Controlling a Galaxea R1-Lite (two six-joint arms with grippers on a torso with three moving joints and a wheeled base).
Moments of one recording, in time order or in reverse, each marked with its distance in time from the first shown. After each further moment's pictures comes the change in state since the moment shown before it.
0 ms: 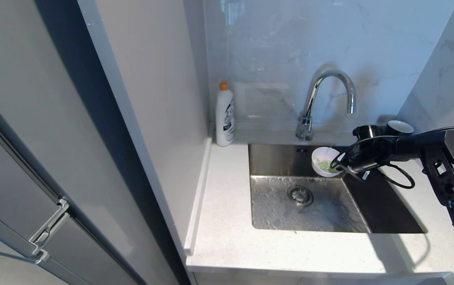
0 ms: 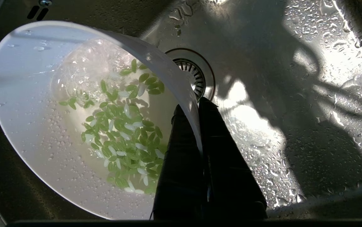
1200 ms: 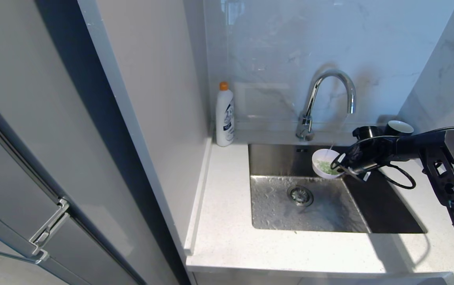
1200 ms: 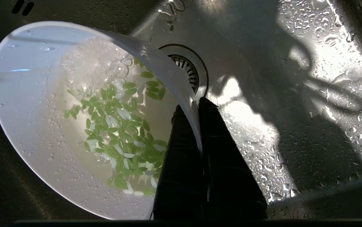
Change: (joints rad) left arm 0.000 0.000 0.000 0.000 0.000 0.000; right arm 0.000 0.000 0.000 0.026 -0.013 -0.006
